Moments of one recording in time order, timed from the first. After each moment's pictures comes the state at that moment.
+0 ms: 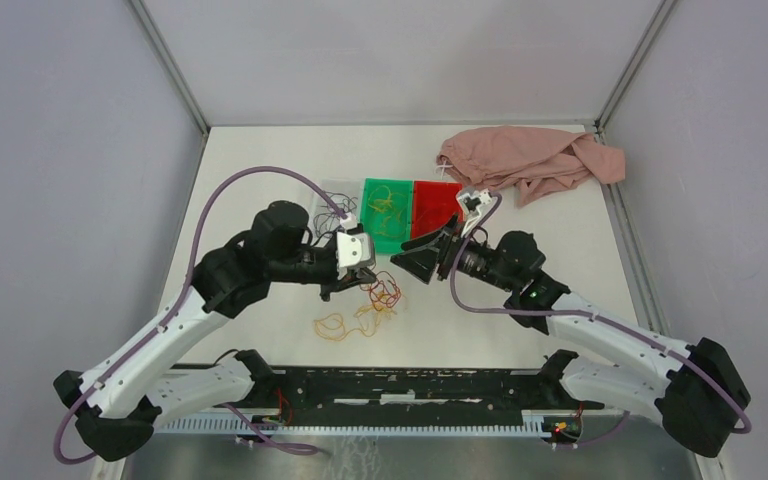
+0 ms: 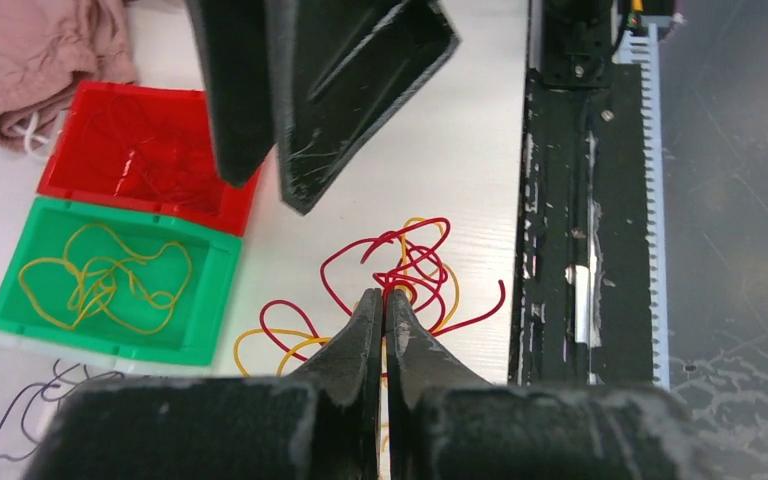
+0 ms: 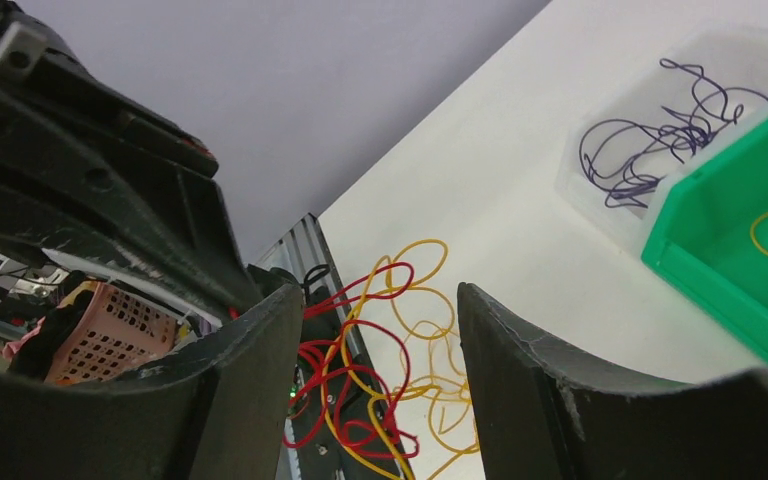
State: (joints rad) left arm -0.80 0.94 1.11 -0.72 0.56 0.45; right arm 0.77 1.03 0.57 0.52 -0.35 0.67
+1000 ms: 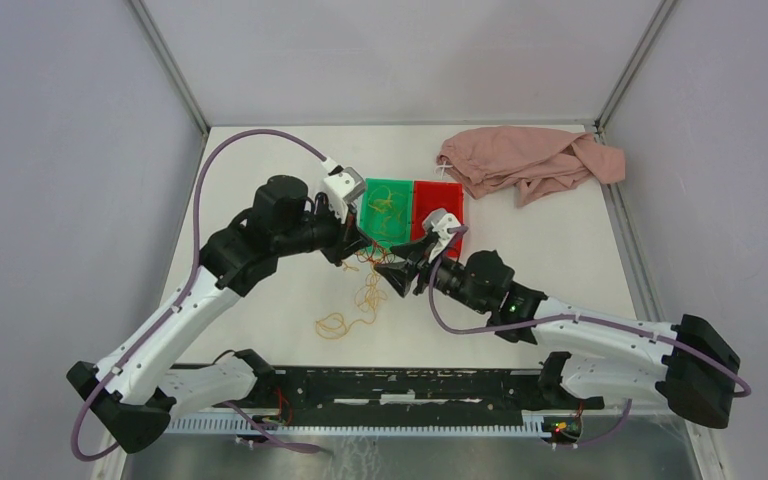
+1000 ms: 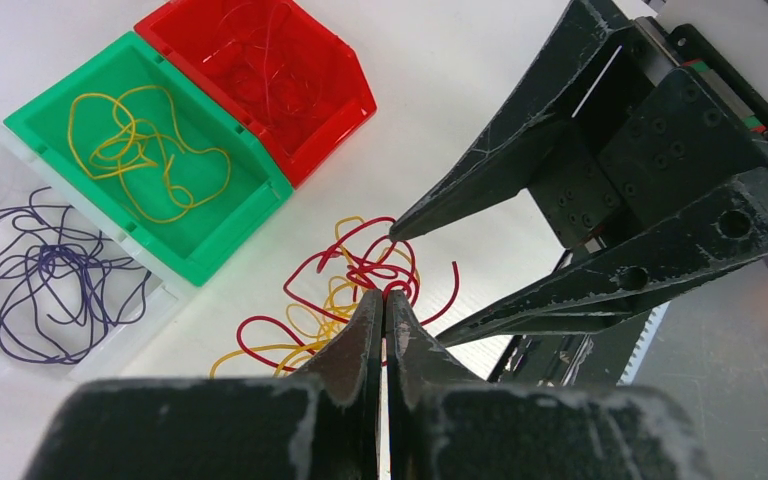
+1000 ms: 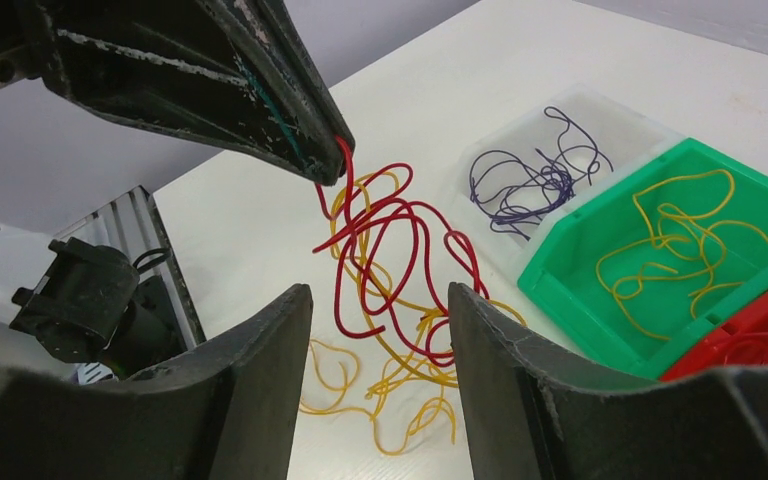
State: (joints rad) left arm -0.68 1.04 1.18 -0.62 0.32 -0.03; right arm 1.04 1.08 0.60 0.48 0.06 0.24
